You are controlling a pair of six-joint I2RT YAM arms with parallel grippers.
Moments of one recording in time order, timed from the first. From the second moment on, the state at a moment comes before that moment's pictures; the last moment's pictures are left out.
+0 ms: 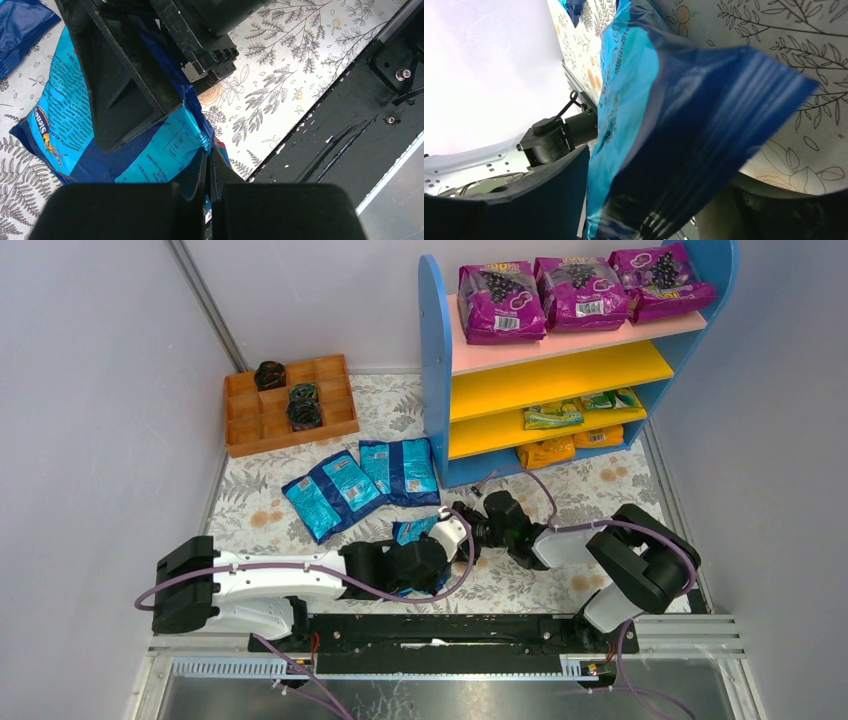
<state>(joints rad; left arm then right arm) -1.34 1.25 0.76 -0.26 -0.31 -0.45 0.76 1.56 0.45 0.54 -0.48 1.22</state>
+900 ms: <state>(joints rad) -1.31 1.05 1.09 -0.22 -0.53 -0.15 0.78 0.79 0.40 -0.18 -0.01 0.99</state>
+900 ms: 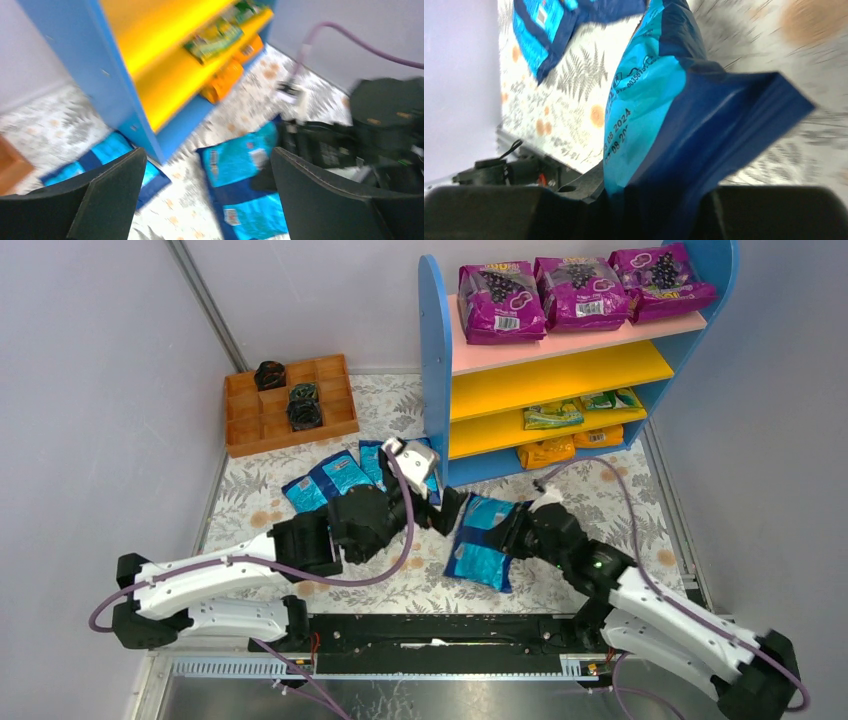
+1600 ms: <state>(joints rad) -1.17 0.94 0.93 0.09 -0.85 0.20 0.77 0.91 1.25 -0.87 0.58 0.52</state>
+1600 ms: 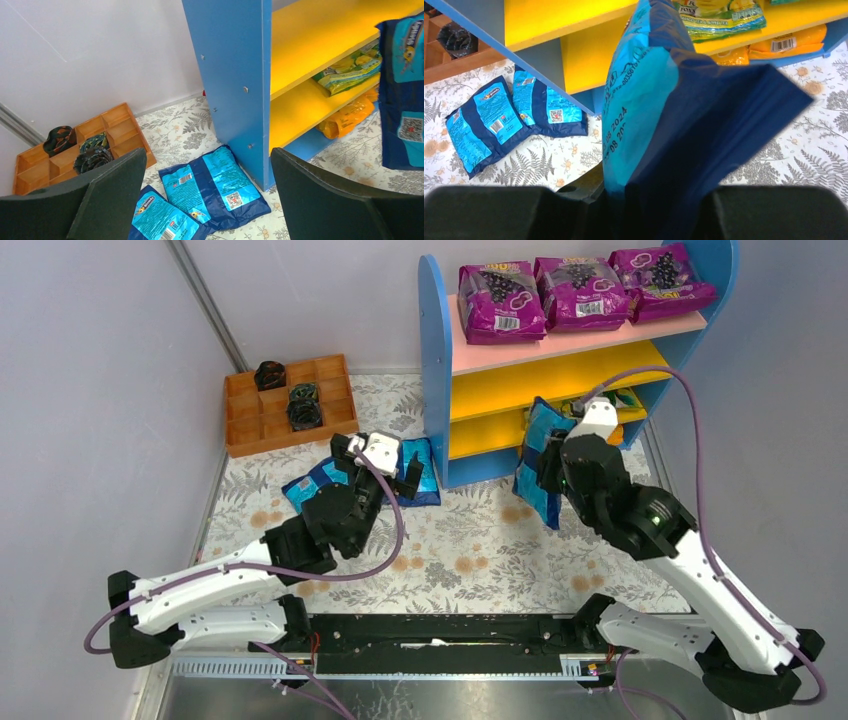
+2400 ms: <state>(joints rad) -1.17 1.01 0.93 0.09 -0.88 0.24 -0.37 0.99 0.94 -0.13 -0.86 1.16</state>
